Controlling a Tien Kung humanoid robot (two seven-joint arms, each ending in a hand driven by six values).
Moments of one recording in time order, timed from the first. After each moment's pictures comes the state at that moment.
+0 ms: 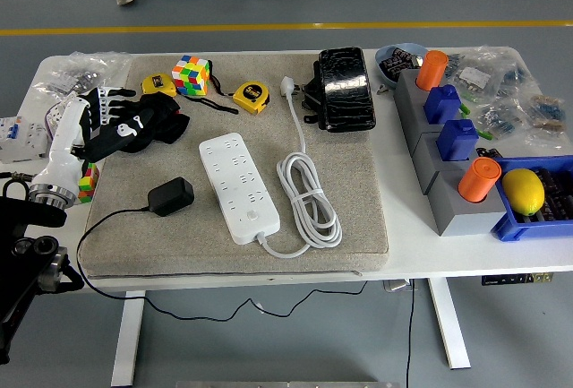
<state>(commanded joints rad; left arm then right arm) -0.19 0.30 -1.22 -1.33 1.27 0.30 -0.15 0.04 -0.25 1.04 0.18 -0.04 -0.12 -0.01</state>
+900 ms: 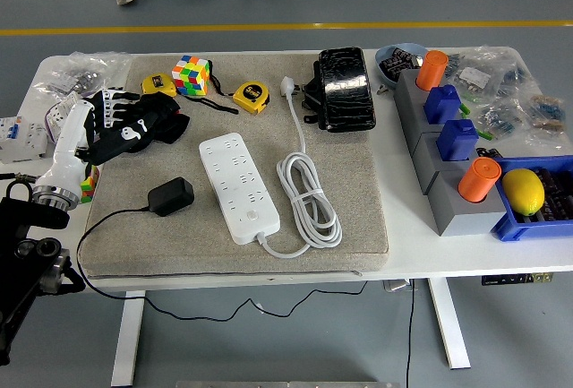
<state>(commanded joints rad) -0.19 0.30 -1.20 -1.33 1.31 0.29 -0.13 0.04 -0.25 1.04 0.18 -0.04 -0.12 -0.01</state>
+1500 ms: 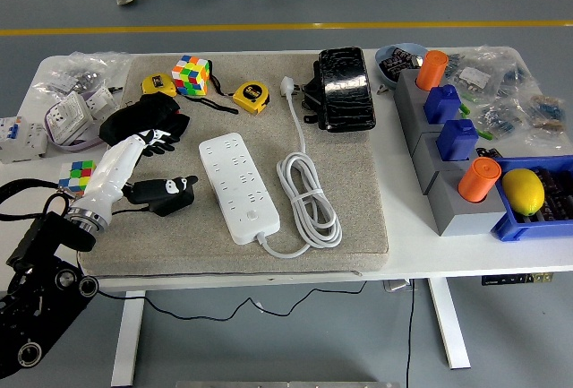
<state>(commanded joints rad) -0.18 0.30 -1.09 -1.30 1.89 0.29 0.01 0.04 -0.25 1.04 0.18 -0.04 -0.12 -0.01</state>
